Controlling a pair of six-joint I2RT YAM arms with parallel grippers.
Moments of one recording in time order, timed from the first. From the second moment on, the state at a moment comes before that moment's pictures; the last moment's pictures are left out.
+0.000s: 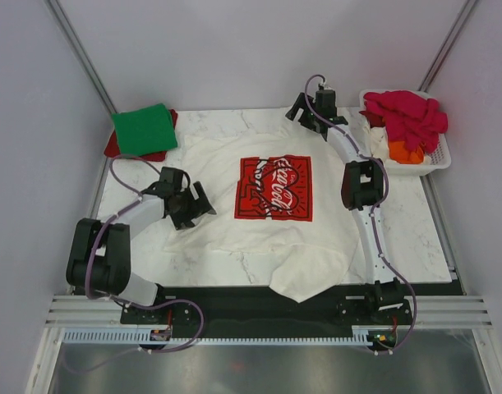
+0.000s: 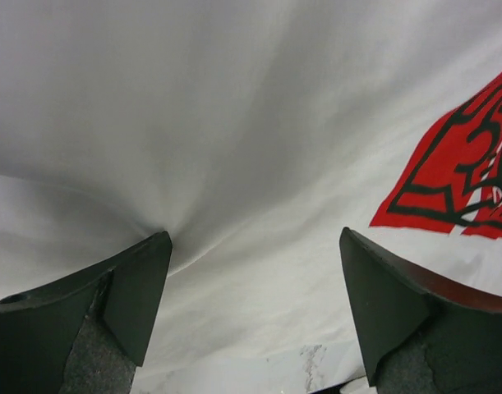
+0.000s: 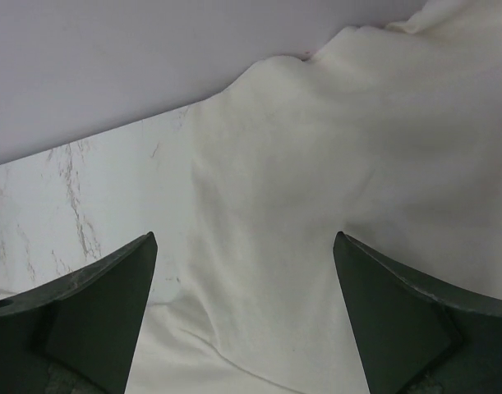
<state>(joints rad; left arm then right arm) -0.18 1.55 0.82 -0.36 0.19 -0.63 0.17 2.78 2.52 -0.28 -0.13 0.56</state>
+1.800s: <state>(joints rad) -0.19 0.91 0.86 -0.85 0.18 -0.50 1.03 0.67 0.36 -0.85 0.12 1.21</state>
